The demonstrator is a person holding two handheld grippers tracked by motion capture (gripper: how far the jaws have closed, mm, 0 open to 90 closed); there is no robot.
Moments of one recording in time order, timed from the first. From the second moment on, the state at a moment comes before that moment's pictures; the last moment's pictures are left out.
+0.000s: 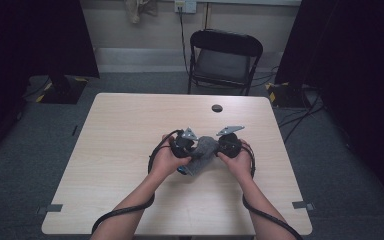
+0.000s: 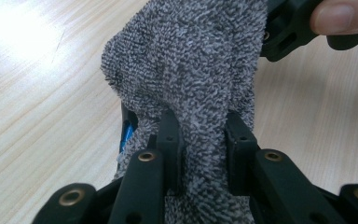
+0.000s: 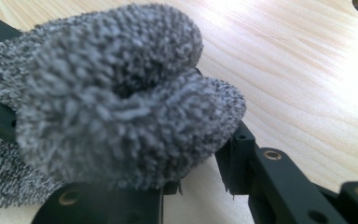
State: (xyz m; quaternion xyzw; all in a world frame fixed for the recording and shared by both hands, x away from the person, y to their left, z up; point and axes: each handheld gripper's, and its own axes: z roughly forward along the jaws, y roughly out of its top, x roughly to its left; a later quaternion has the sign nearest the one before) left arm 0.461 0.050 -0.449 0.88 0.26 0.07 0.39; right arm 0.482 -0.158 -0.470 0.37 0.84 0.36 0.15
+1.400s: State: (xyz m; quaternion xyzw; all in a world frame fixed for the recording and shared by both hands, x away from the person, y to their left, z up) left arm 0.407 0.151 -0.470 0.88 0.29 0.05 0.37; right arm 0.481 -0.152 -0.467 0.36 0.86 0.34 0.16
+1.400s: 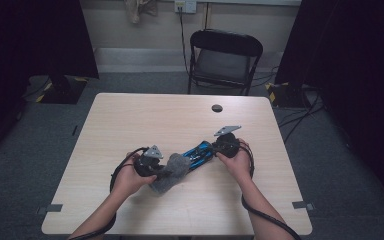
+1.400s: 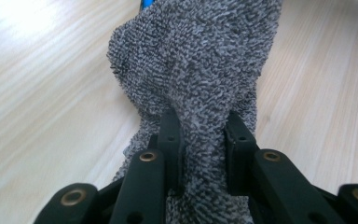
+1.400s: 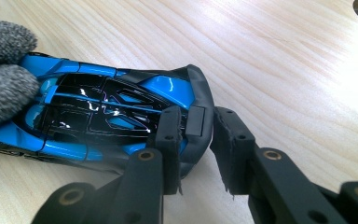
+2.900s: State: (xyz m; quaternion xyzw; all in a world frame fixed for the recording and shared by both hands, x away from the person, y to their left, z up) left arm 0.412 0.153 -0.471 0.87 0.30 0.07 0.38; right arm 0.480 -0.152 -0.468 0.36 0.85 0.34 0.16
